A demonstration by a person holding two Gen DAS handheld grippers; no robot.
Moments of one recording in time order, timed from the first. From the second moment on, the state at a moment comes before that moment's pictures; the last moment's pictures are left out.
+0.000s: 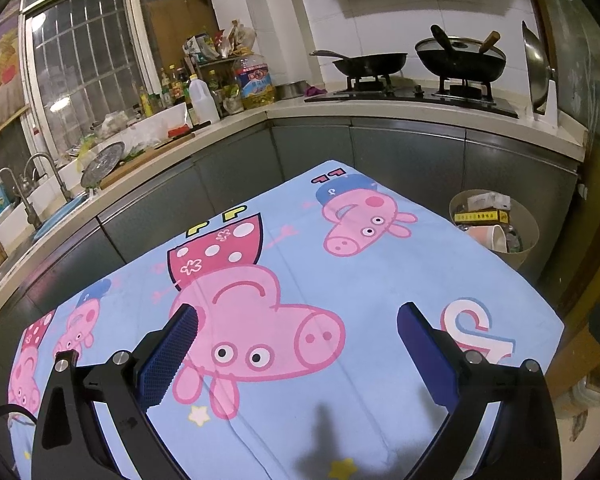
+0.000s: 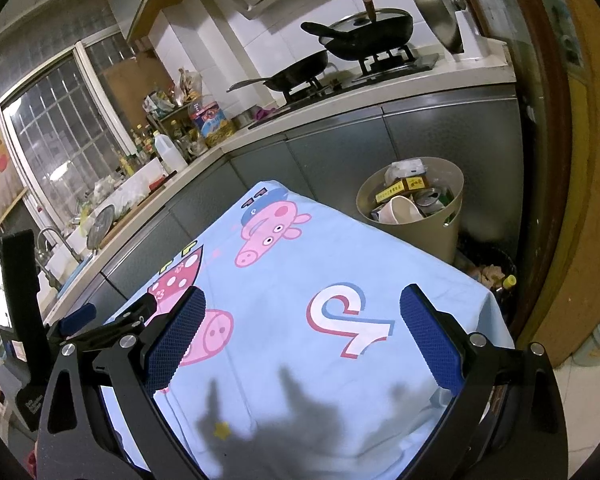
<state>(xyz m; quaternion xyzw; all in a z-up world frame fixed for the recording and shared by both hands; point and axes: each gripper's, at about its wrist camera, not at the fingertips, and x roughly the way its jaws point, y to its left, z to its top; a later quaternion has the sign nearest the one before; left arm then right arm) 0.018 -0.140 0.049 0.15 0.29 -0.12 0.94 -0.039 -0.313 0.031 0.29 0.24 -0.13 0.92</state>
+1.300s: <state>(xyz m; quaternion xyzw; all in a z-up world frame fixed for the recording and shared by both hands) 0.016 -0.150 0.041 0.17 0.31 -0.15 0.92 -0.045 -0.315 0.030 0.31 0.23 -0.13 0.91</state>
